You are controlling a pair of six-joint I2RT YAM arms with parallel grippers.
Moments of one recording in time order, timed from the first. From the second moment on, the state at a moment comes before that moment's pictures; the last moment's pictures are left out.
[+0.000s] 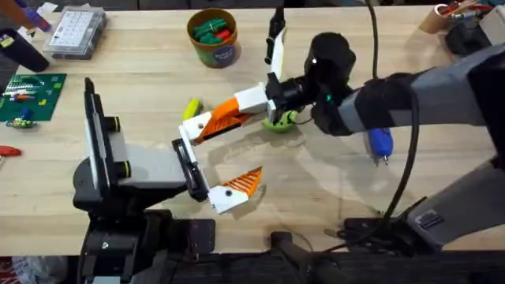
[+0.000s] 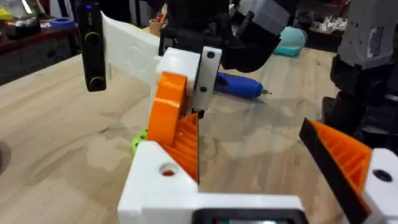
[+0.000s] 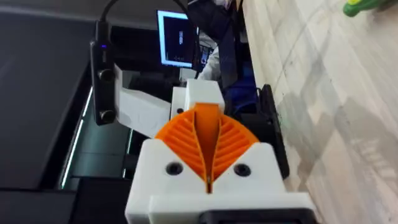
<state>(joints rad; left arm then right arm) 0.00 0.00 0.01 -0.13 1.15 0.05 0.56 1.84 0.74 1.06 -1.28 1.38</state>
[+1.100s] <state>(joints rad) 0.01 0.00 0.01 -0.13 1.15 0.02 0.59 1.84 0.70 1.11 -1.20 1.41</state>
